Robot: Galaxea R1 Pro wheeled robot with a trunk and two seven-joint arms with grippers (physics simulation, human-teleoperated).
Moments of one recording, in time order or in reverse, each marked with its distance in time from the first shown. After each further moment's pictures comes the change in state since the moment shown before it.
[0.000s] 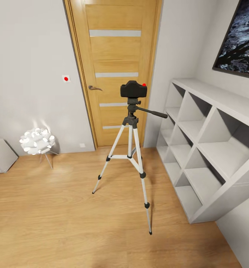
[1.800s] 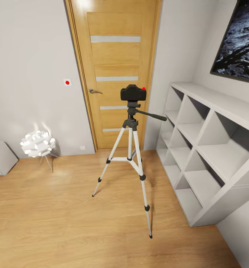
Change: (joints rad) left arm 0.118 -0.009 -0.003 -0.018 -0.015 -0.009 -0.004; right arm 0.257 -0.017 -0.002 0.002 -0.269 -0.093 -0.146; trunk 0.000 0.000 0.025
